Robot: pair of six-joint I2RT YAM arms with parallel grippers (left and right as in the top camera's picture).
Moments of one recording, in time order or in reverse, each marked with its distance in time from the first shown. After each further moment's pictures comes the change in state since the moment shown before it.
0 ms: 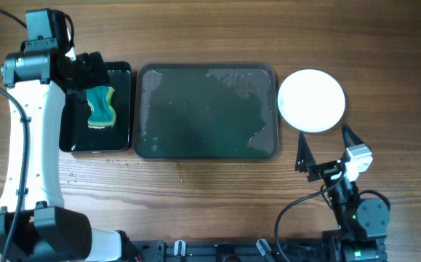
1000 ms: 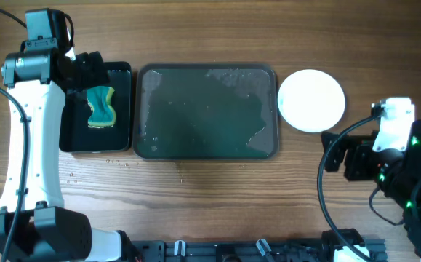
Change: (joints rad) left arm 0.000 0.000 0.000 0.003 -0.003 0.000; right arm 0.000 0.786 1.325 -1.385 0.045 0.052
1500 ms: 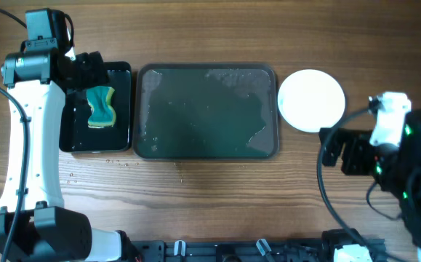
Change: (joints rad) left arm 0.000 0.000 0.000 0.000 0.000 0.000; right arm 0.000 0.027 0.000 -0.032 0.000 0.058
